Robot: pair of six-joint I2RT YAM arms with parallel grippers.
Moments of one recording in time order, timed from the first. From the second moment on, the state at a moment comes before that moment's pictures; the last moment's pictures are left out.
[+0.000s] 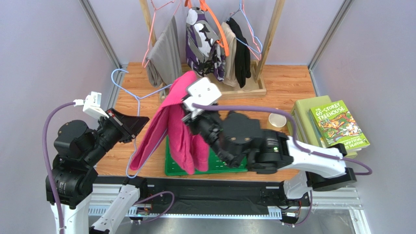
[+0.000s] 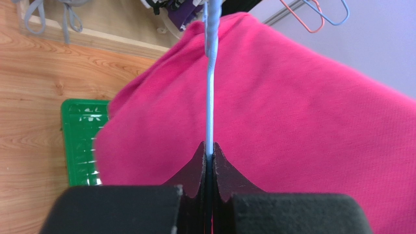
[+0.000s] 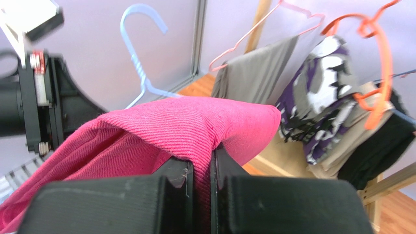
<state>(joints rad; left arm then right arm) -0.19 0.64 1.44 -1.00 0.28 -0.74 1.58 1.56 2.05 -0.41 0.92 -0.16</state>
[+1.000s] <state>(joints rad) -0.19 0.63 1.49 -1.04 0.24 -0.72 1.29 0.95 1.02 -0.19 0.91 -0.15</state>
